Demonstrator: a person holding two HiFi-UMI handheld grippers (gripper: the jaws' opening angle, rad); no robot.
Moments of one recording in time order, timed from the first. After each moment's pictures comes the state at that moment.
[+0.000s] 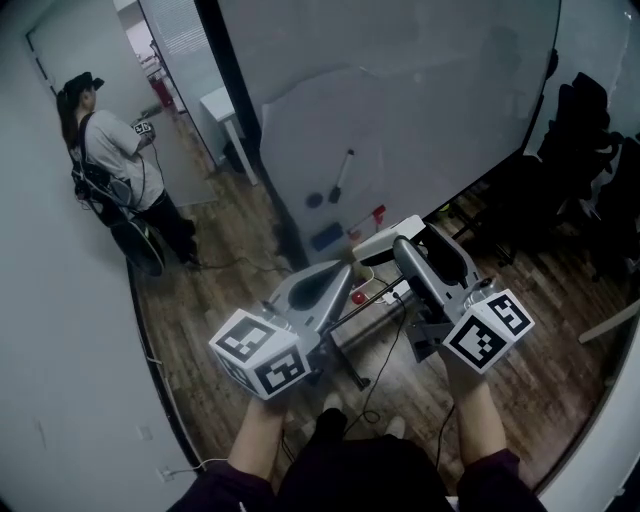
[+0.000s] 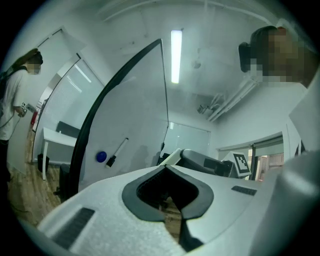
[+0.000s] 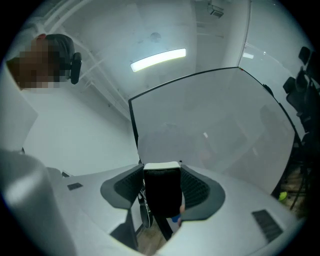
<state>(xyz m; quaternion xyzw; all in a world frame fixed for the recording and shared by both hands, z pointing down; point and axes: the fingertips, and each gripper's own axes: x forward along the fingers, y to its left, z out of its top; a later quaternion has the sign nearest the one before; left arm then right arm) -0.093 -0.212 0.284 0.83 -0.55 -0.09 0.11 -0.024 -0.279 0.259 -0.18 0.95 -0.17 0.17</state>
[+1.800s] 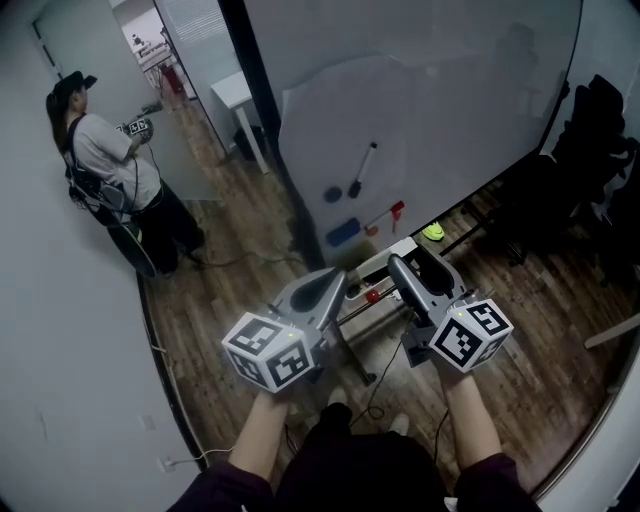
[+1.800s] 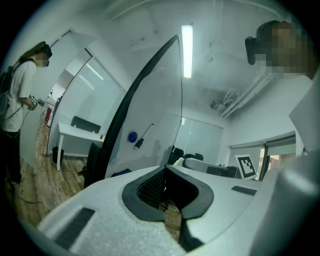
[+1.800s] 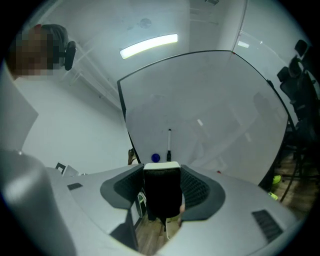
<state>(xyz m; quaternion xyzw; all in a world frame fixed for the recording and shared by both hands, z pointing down) -0.141 -0.216 0.347 0.79 -0.59 -0.07 0.15 -0.065 -0.288 0.347 -0.19 0.95 -0.22 0.10</state>
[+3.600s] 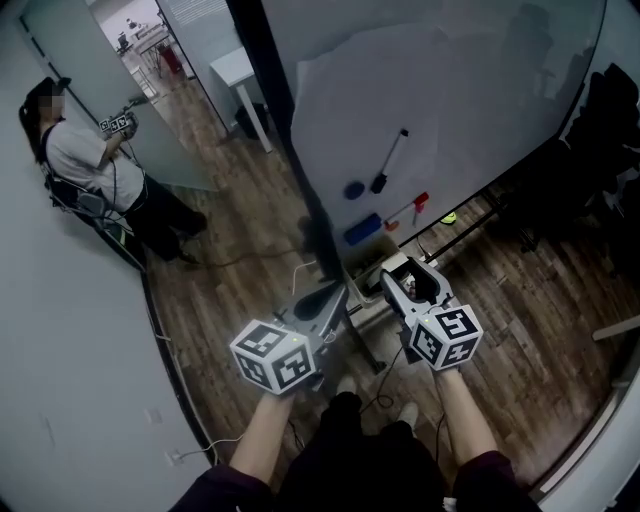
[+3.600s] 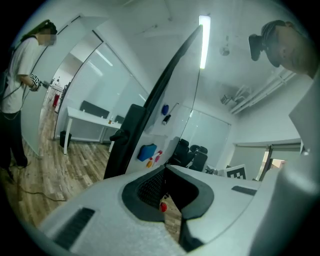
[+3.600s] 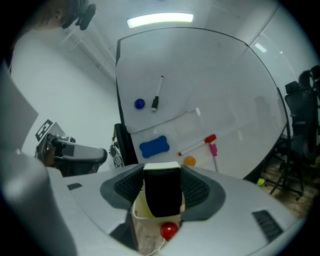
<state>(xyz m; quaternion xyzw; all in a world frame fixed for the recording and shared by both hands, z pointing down) -0.190 -0.226 0.432 0.77 -0.59 -0.05 0.23 -0.129 -0.307 0.478 -0.23 0.96 -0.17 -0.03</state>
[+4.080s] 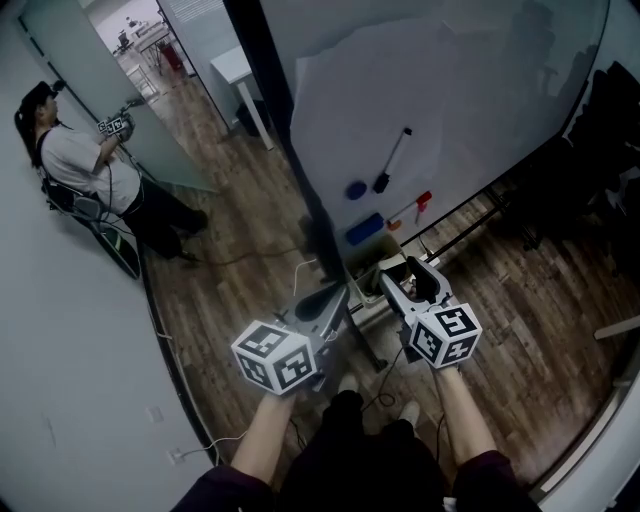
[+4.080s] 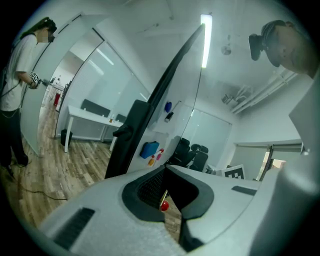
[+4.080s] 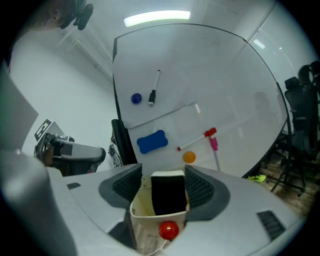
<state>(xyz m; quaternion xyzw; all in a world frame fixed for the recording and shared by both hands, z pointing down) -0.193 -0.227 0.440 0.77 -0.60 -0.04 0.24 -0.135 -0.310 0.491 -0.22 0.96 -0.18 -0.03</state>
